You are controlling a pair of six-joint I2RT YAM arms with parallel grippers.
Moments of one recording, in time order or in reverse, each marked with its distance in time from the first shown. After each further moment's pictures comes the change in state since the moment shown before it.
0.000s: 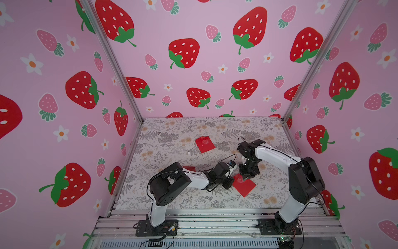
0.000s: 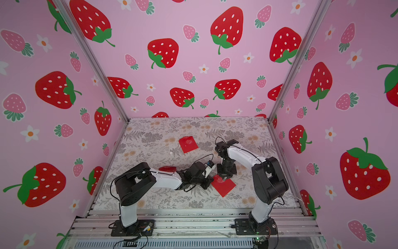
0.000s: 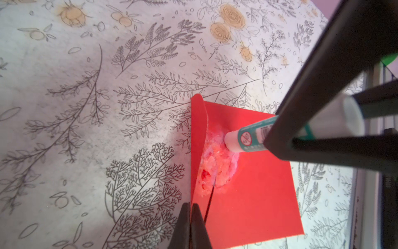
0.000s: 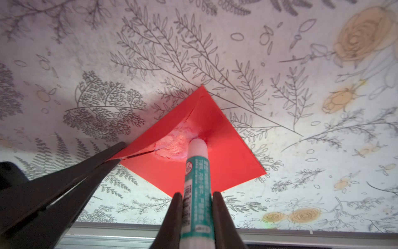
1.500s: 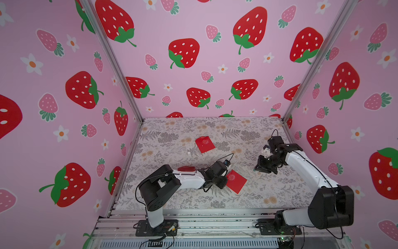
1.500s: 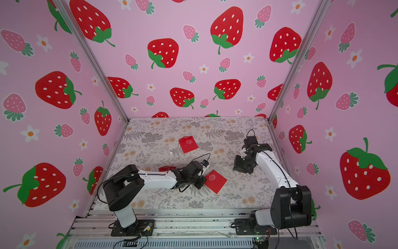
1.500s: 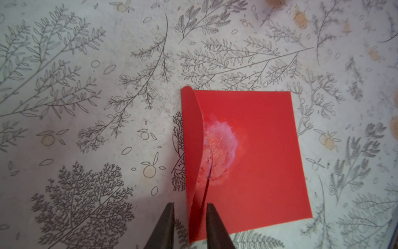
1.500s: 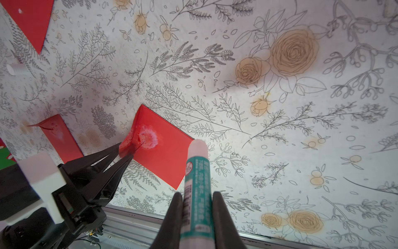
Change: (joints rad) left arm 0.014 -0.129 -0.001 -0.272 -0.150 0.043; right arm -0.370 -0.352 -0.159 0.209 -0.351 -0.066
